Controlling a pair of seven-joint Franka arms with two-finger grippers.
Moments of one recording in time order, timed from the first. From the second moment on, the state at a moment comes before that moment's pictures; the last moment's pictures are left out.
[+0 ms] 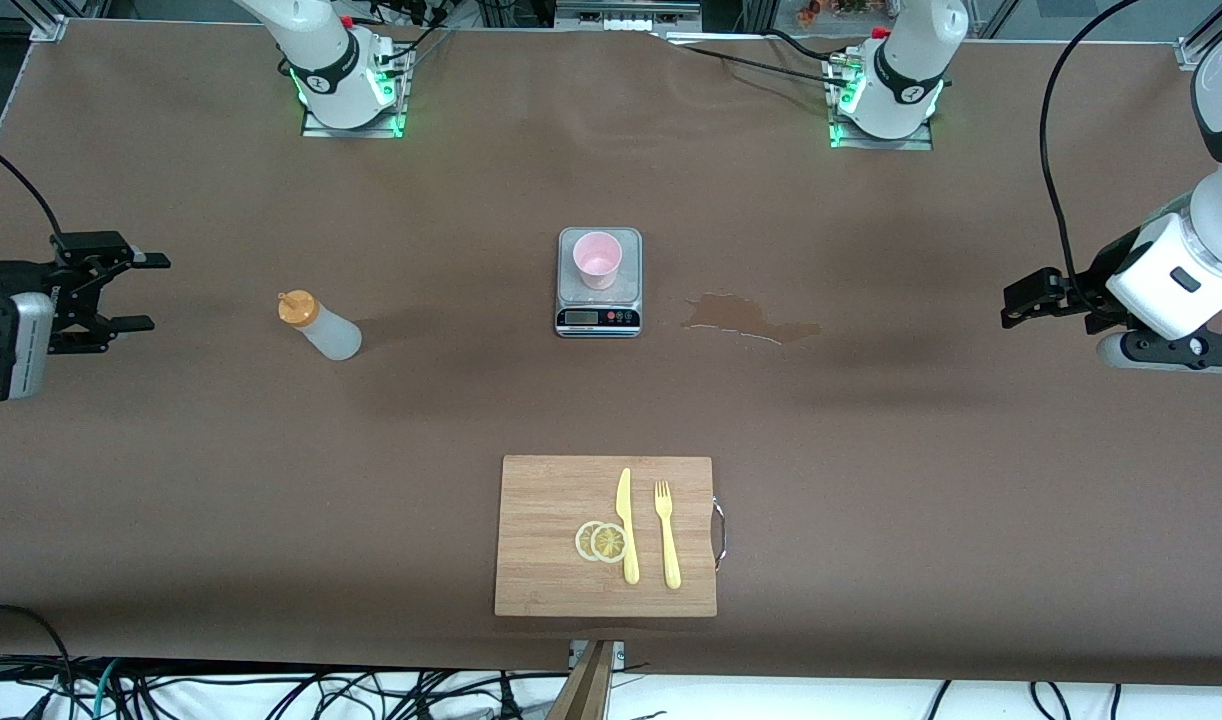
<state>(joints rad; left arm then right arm) -0.03 0.21 -0.03 -1.45 -0.03 1.61 -0.03 0.12 0.47 -0.42 -1.25 0.52 1.17 -1.02</state>
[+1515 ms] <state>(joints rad) -0.03 0.20 -0.03 -1.45 -0.03 1.61 -0.03 -0.04 -0.01 0.00 -1.72 0.04 1.67 -0.10</state>
